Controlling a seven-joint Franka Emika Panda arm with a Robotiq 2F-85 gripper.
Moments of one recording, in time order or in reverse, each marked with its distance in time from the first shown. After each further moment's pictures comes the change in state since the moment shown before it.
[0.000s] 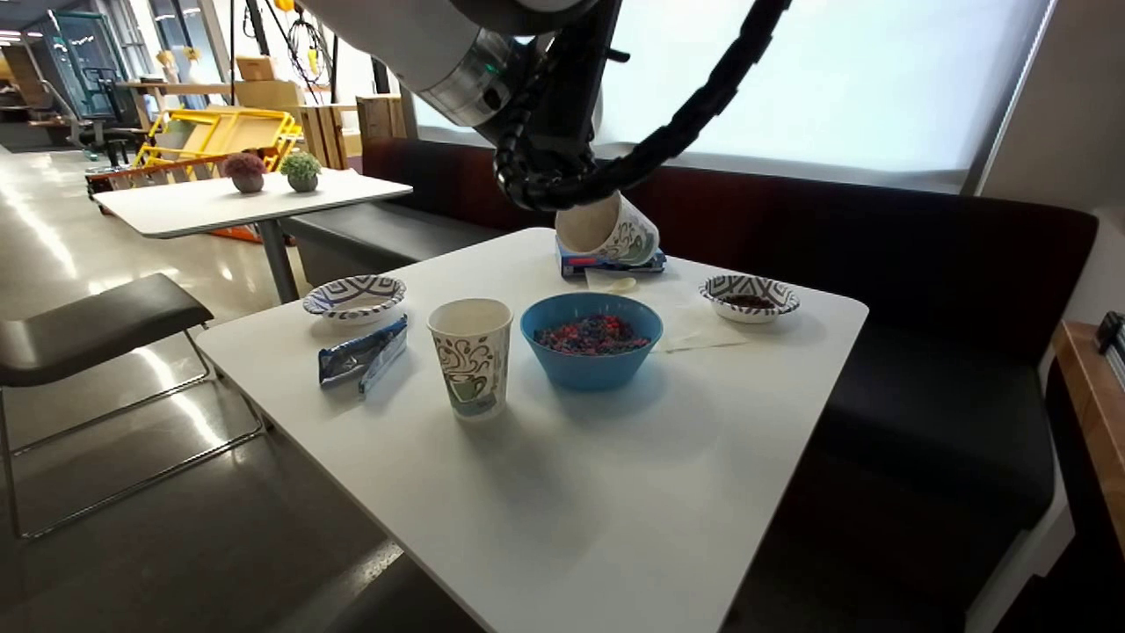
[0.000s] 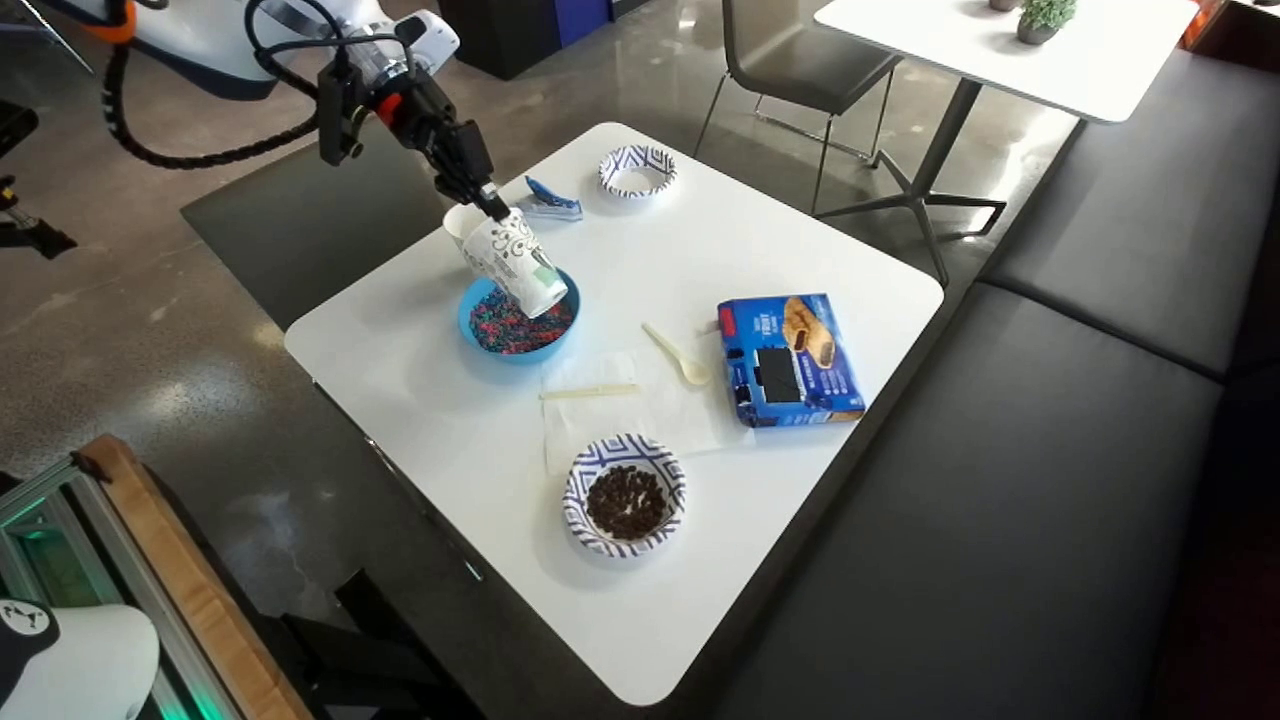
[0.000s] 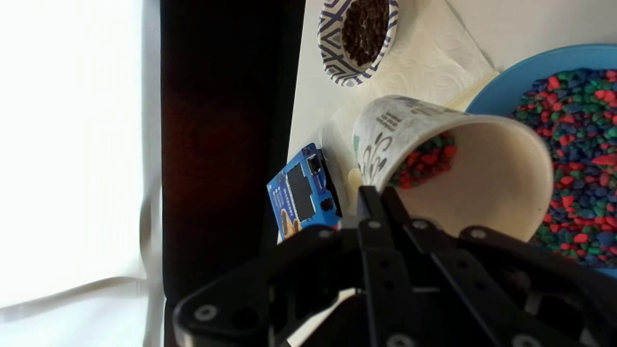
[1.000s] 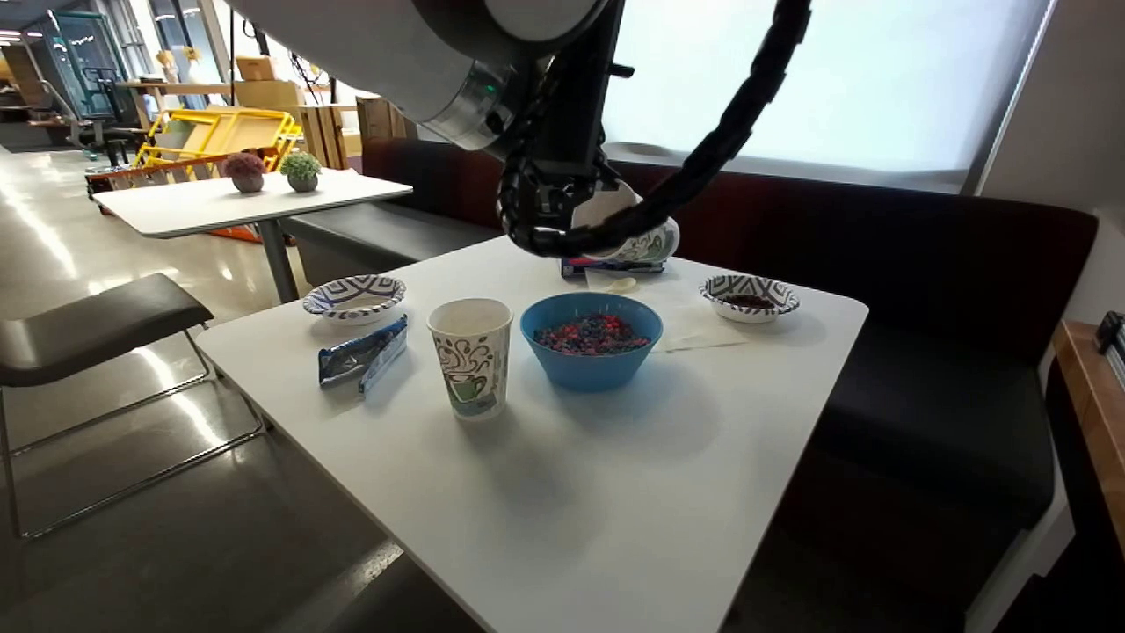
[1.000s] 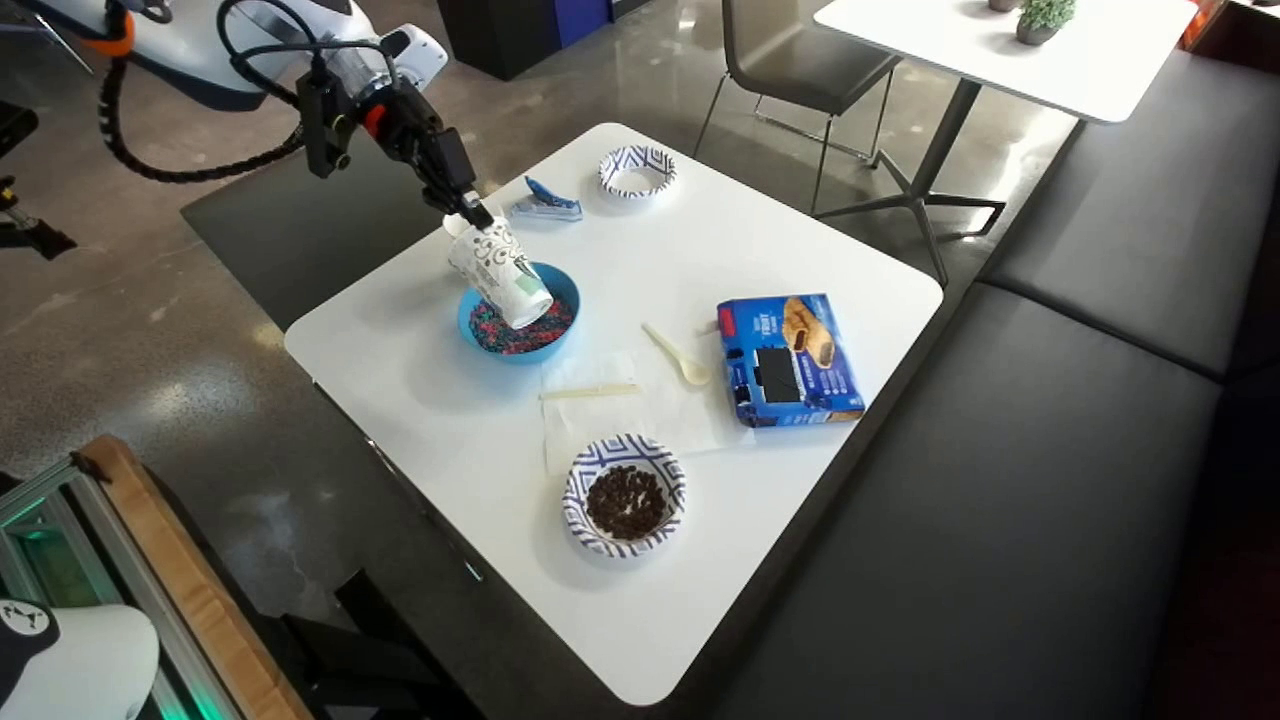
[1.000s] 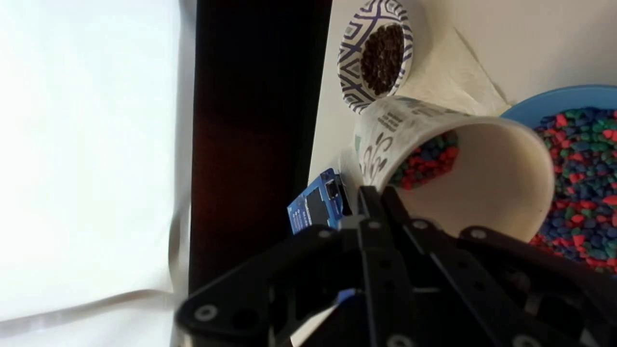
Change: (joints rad) arm 0.038 0.036 0.005 0.017 -0.004 -0.115 0.043
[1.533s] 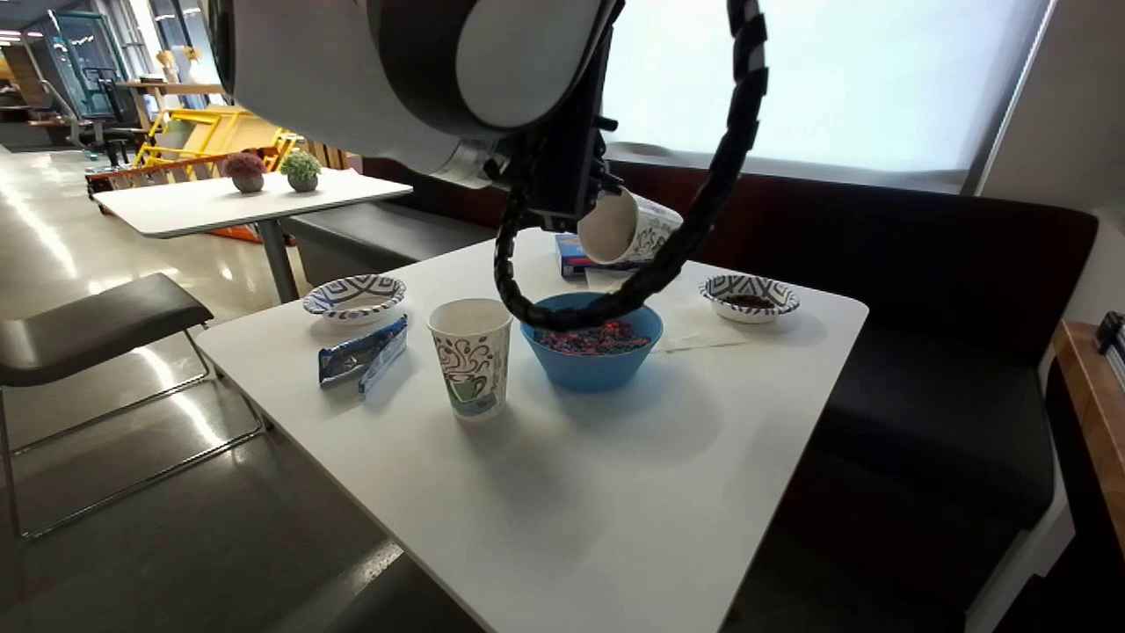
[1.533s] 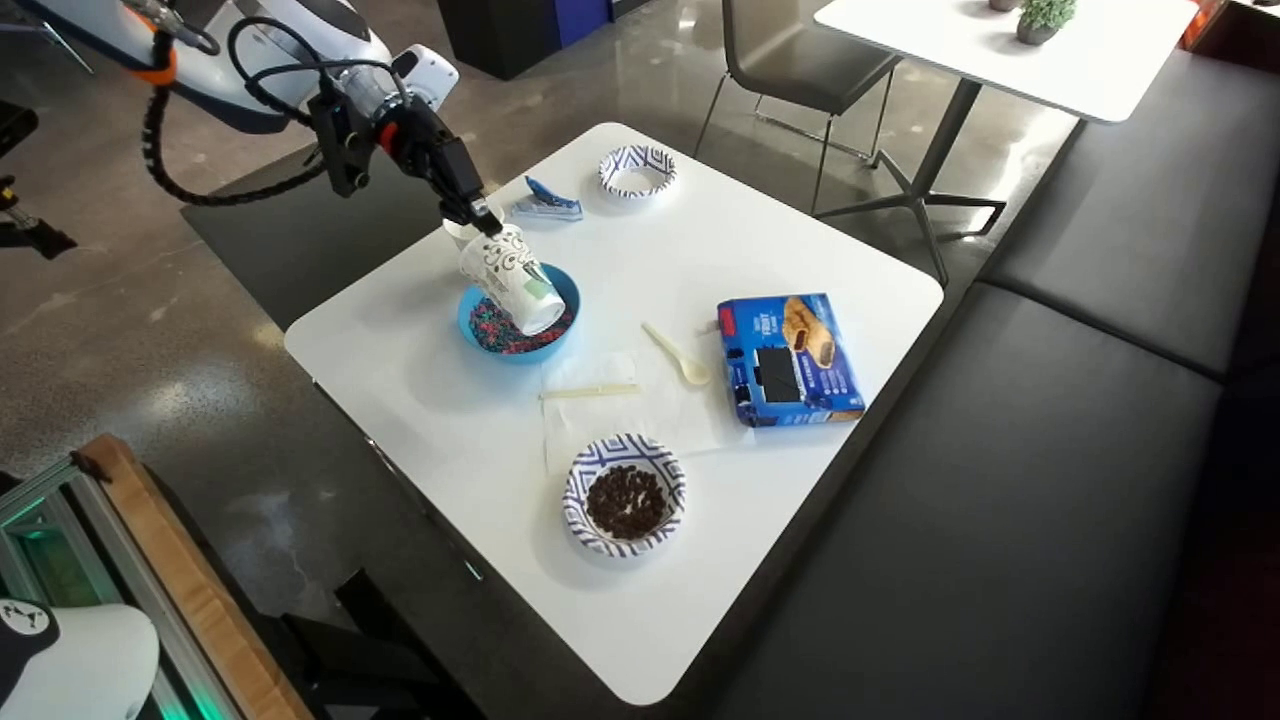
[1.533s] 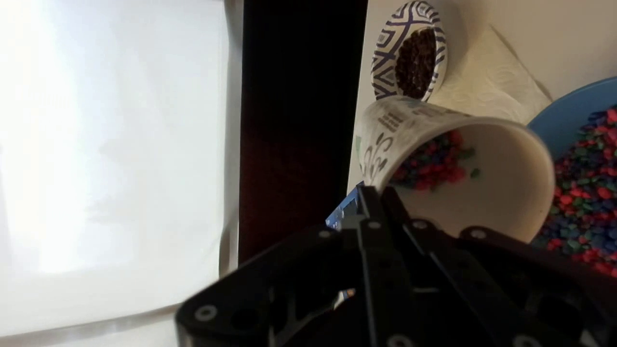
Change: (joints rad) arm 0.015 0.113 -0.005 0.094 -0.054 -0.114 0.080
